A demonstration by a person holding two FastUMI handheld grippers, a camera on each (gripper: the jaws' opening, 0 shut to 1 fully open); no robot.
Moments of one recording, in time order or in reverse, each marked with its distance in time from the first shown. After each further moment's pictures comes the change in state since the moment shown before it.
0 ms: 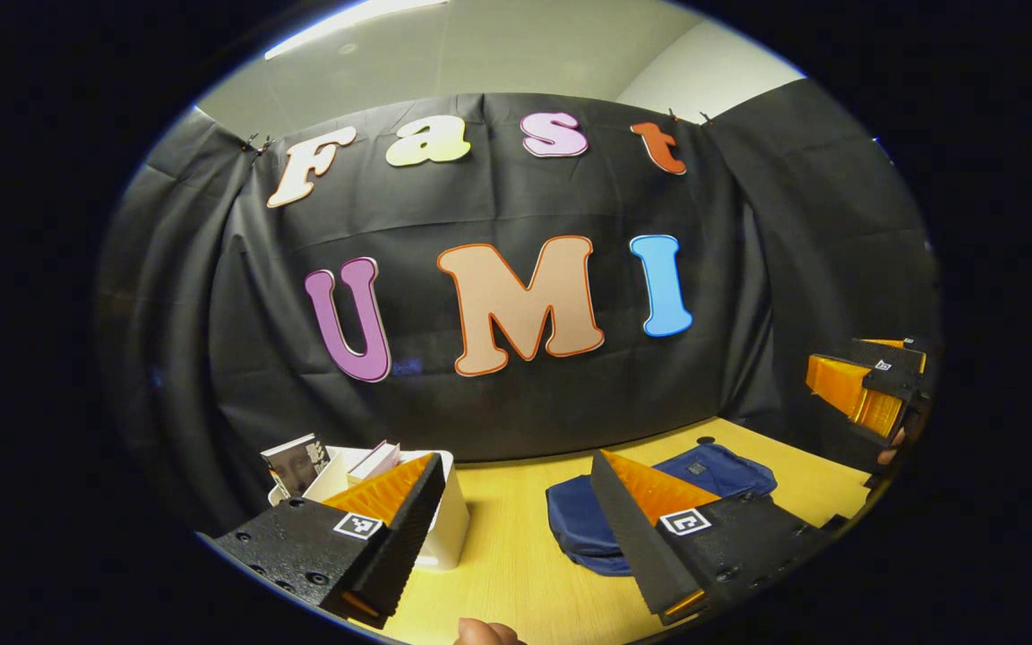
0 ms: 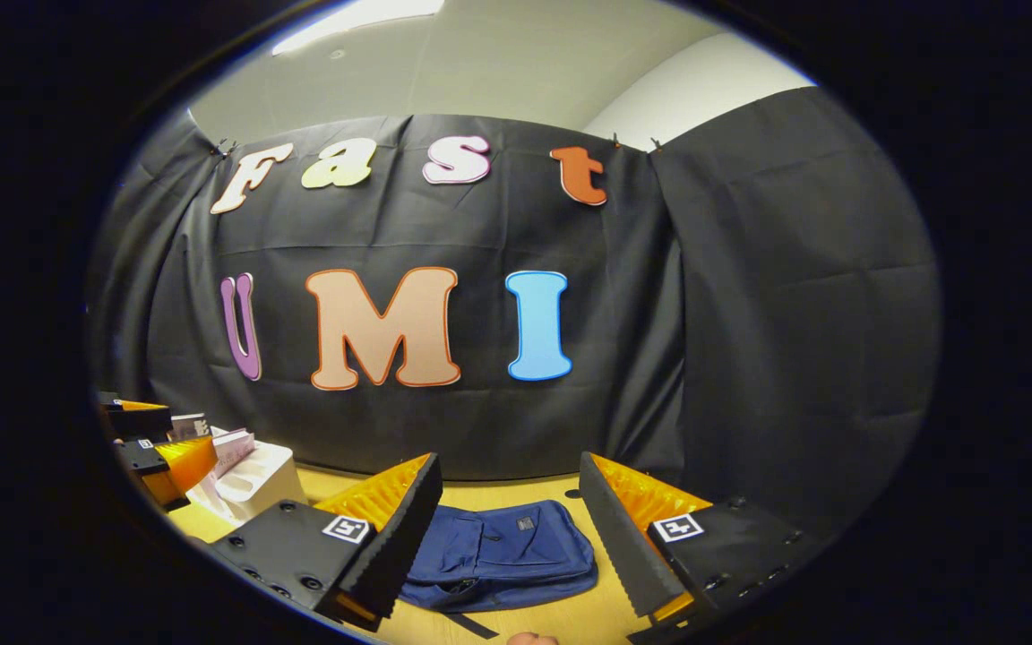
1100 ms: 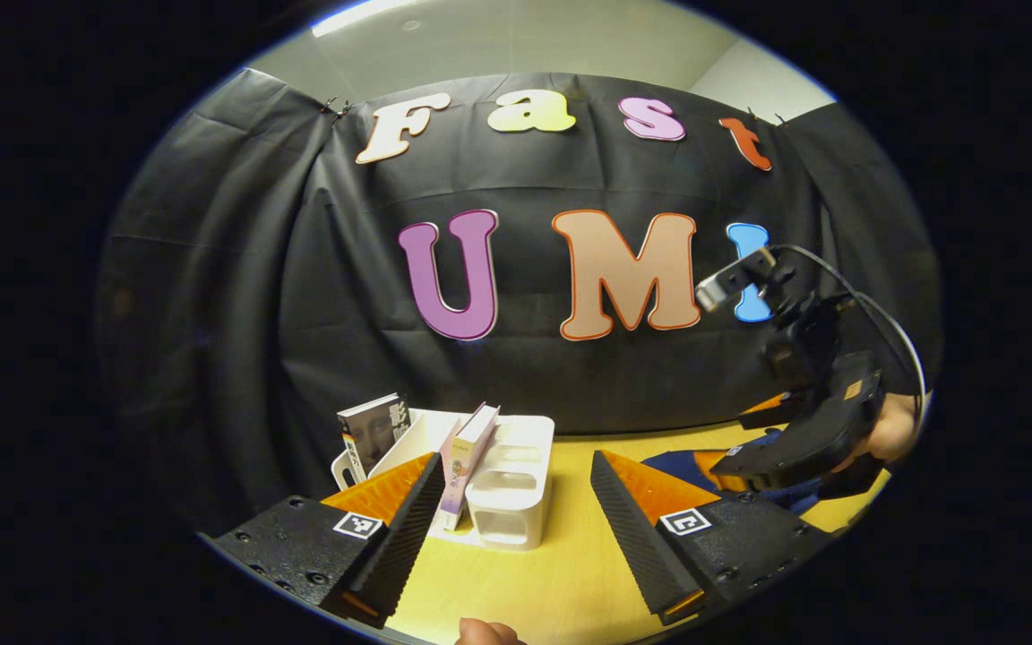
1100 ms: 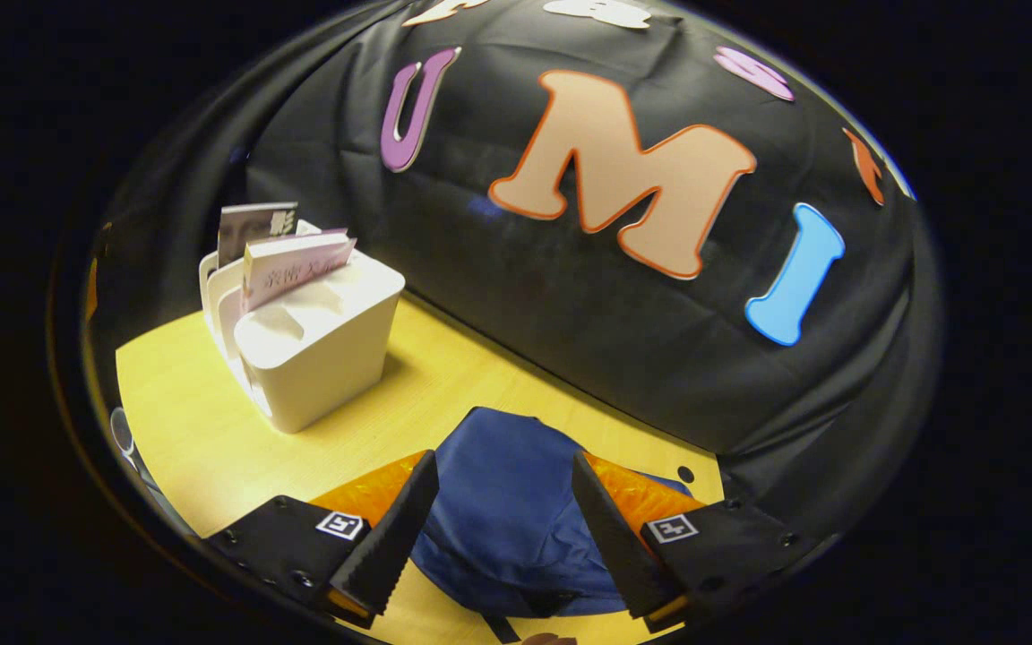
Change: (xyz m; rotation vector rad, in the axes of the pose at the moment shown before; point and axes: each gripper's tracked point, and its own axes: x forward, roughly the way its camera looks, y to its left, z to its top) left arm -0.014 0.147 -0.062 -0.094 0.072 0.180; right arm 0.115 0.239 -0.183 -0.555 0.479 0.384
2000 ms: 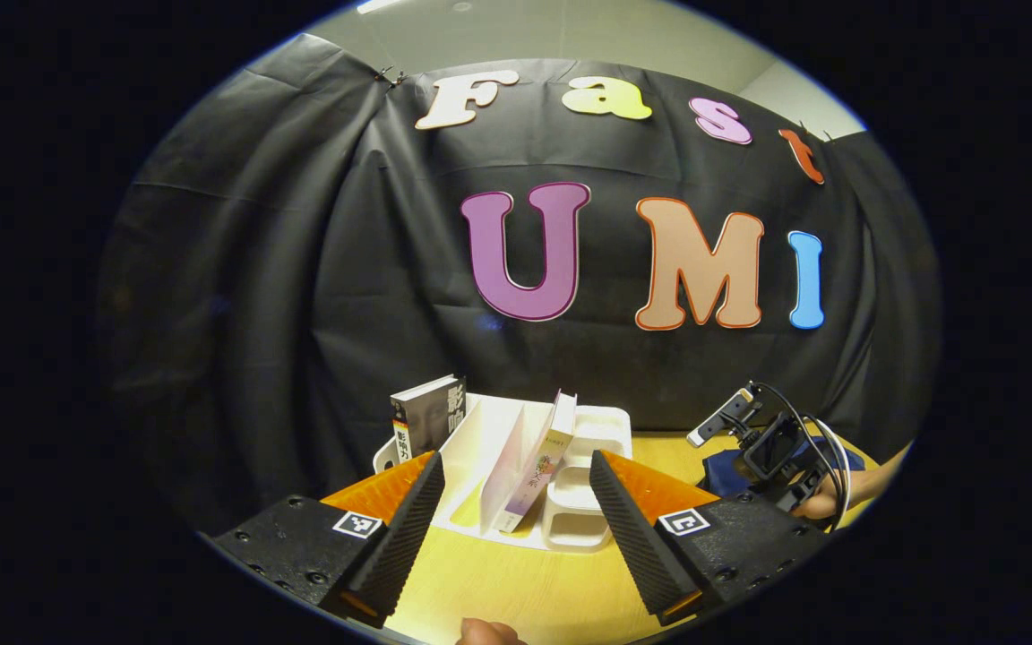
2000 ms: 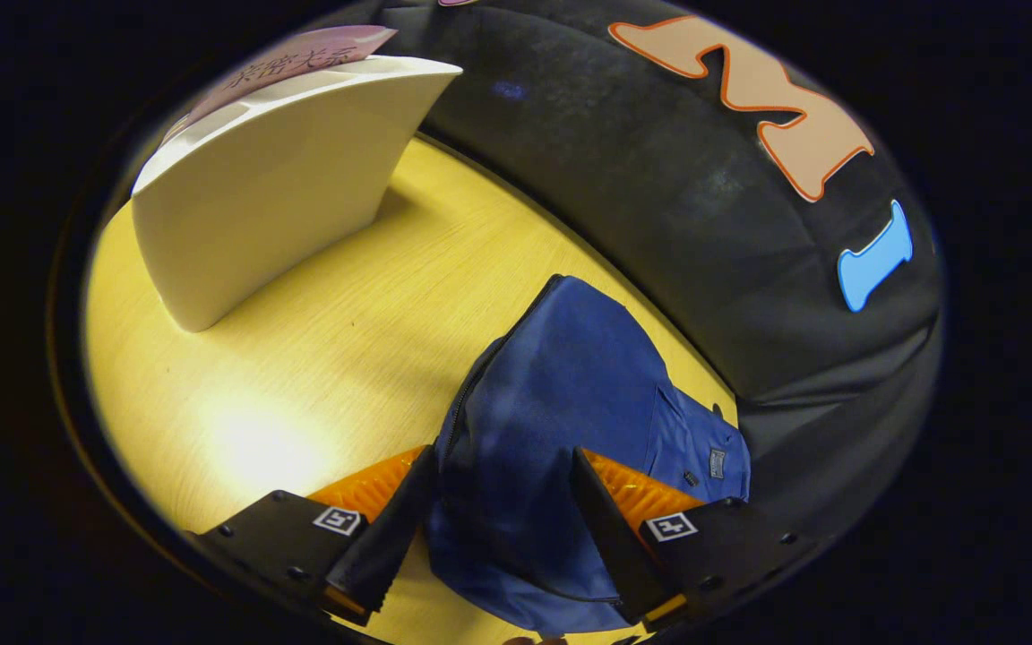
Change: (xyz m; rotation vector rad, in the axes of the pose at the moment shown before) left arm 0.037 0.105 -0.032 -0.083 0.033 0.061; right arm 0.093 0.062 -0.110 -0.135 0.401 -0.060
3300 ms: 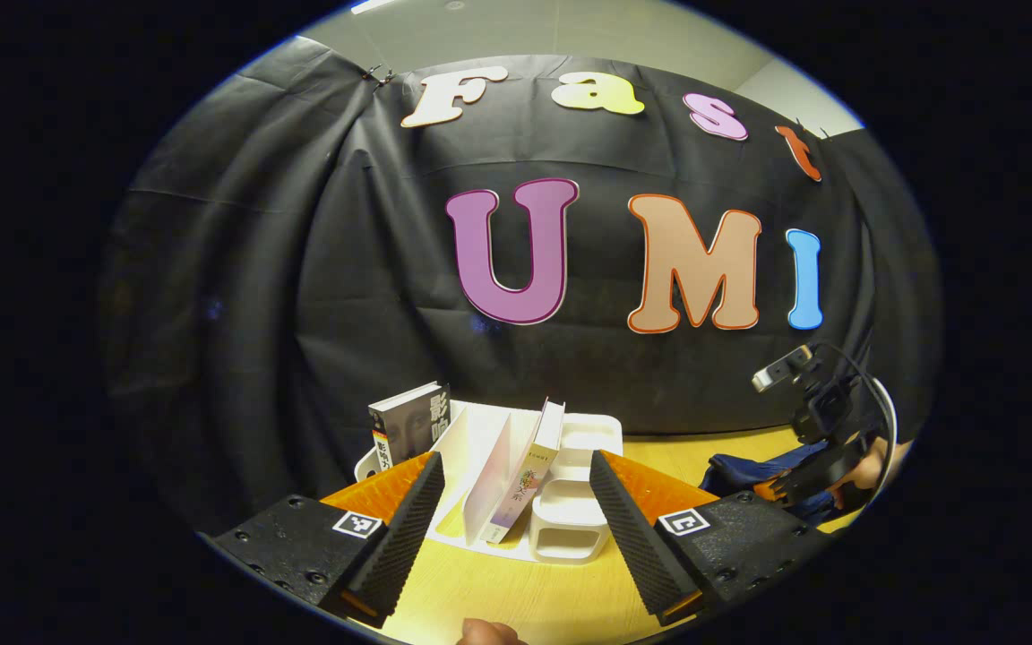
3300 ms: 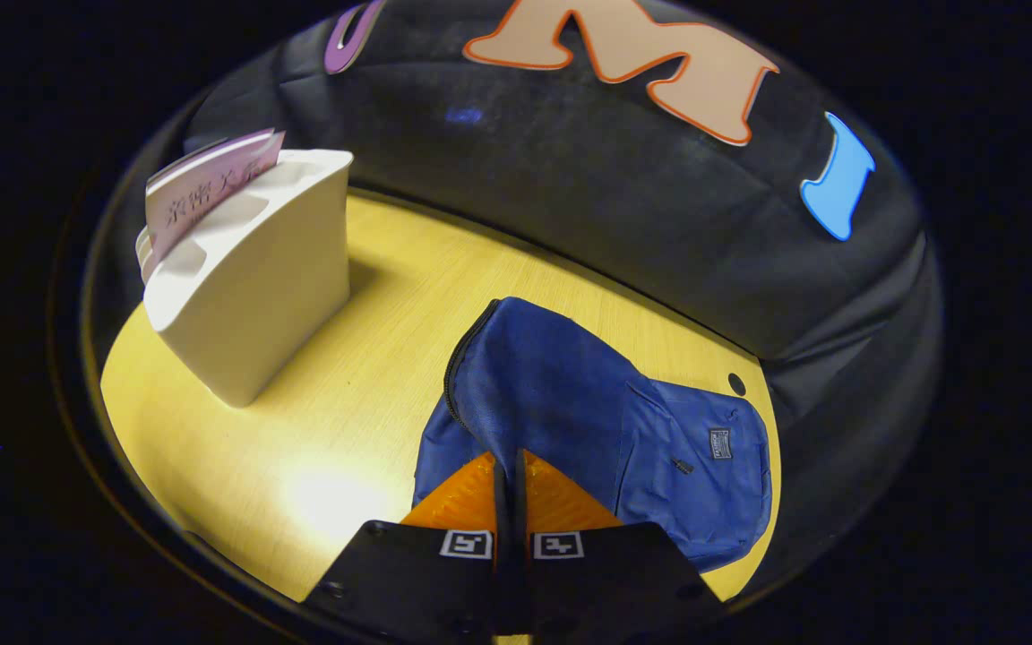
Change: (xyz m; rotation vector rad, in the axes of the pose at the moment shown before) left arm 0.028 -0.022 0.009 0.011 -0.002 -0.020; right arm -0.040 -0.066 0.022 0.308 -0.088 0.121
